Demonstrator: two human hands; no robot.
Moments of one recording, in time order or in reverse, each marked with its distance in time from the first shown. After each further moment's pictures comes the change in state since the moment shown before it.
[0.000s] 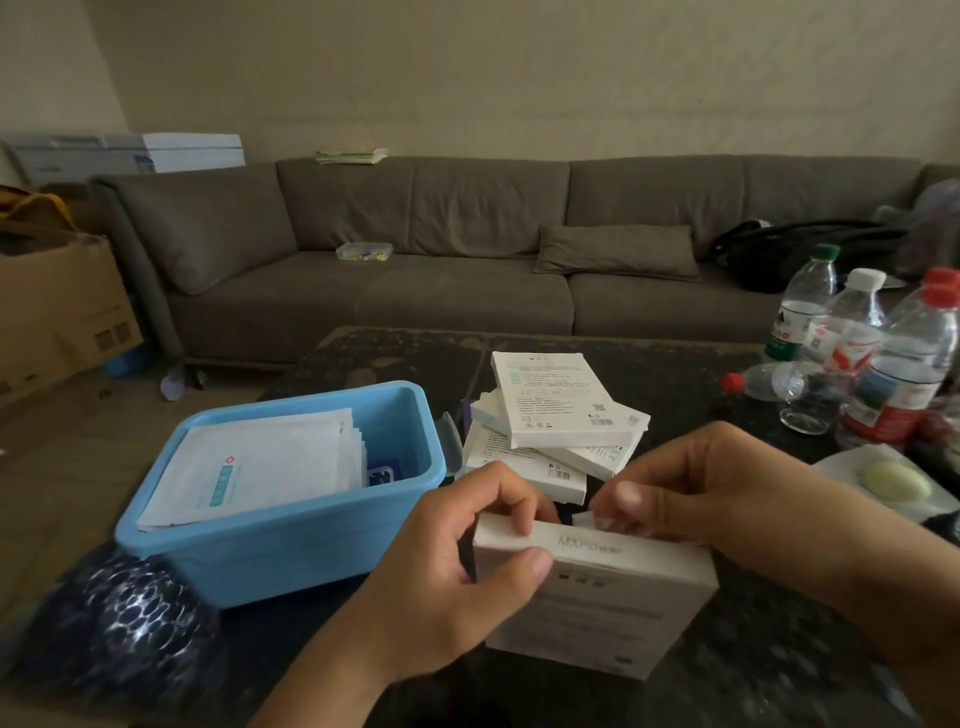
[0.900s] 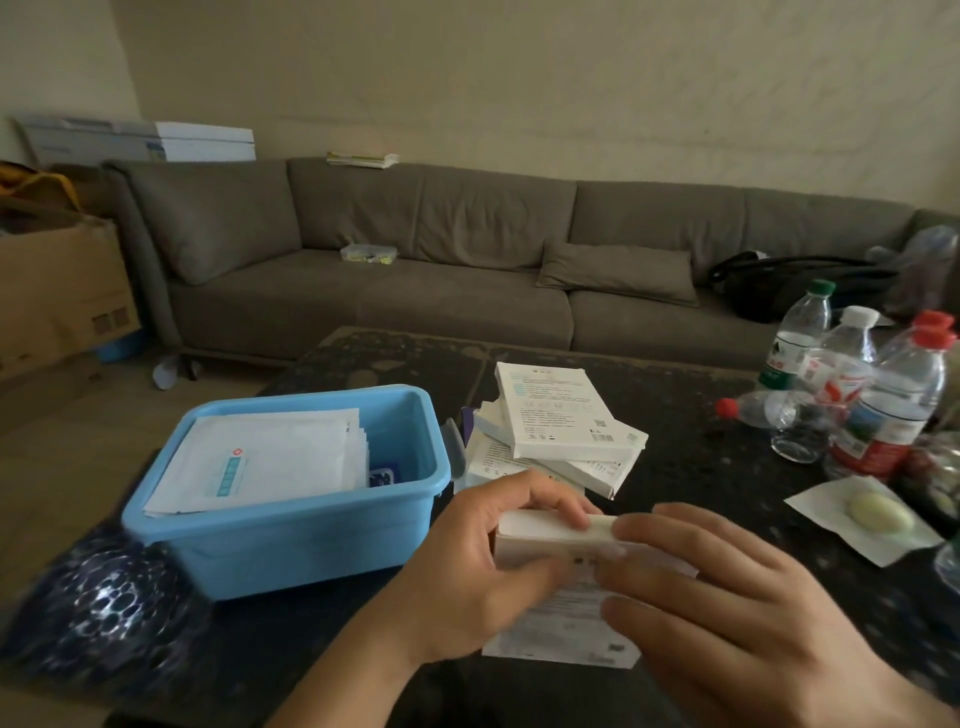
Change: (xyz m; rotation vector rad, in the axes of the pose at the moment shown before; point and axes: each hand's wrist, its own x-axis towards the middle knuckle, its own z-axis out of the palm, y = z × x) left_hand 0.010 -0.003 0.009 -0.114 0.000 -0.079; right_hand -0.017 0.060 0.028 -1.025 0.503 -1.142
